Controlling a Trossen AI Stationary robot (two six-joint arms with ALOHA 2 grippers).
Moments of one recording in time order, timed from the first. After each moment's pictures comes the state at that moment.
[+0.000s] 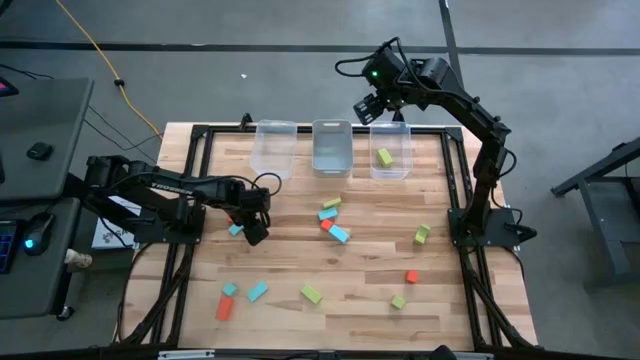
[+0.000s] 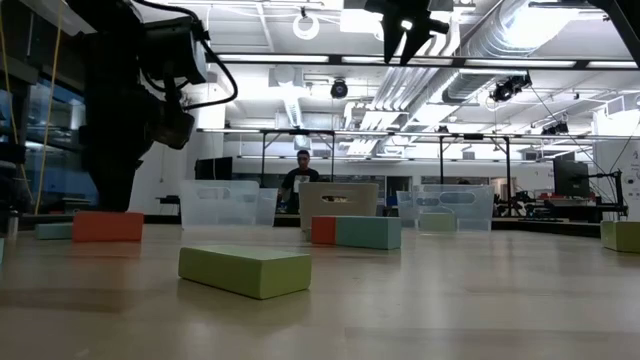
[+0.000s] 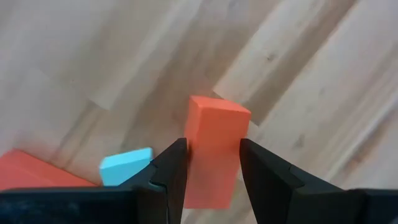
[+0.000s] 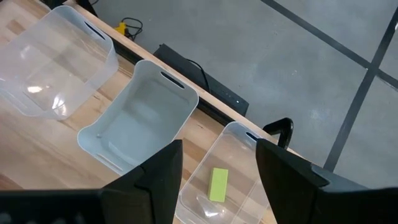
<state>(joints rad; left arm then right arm) 0.18 1.31 0.64 -0.68 0.13 -0.61 -0.50 1.86 2.34 -1.50 0.34 0.34</state>
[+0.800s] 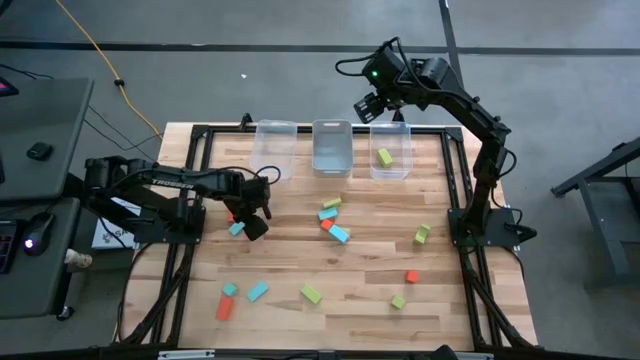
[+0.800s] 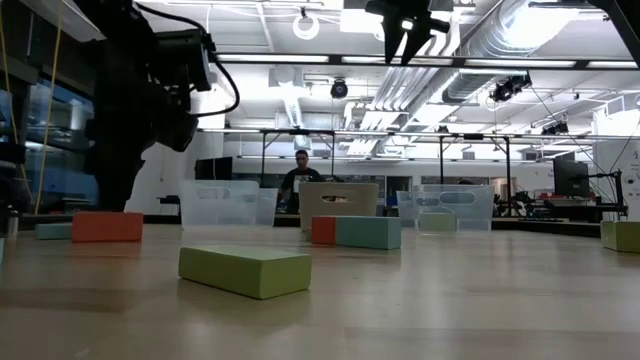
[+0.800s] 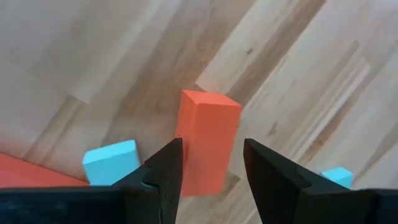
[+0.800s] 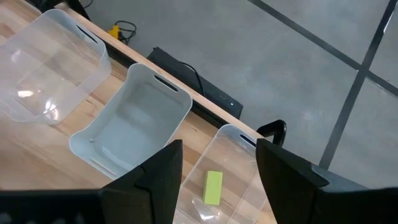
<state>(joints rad) 0.28 1.31 0.65 -0.71 0.28 -0.55 -0.50 1.86 2.34 -1.50 0.37 0.34</state>
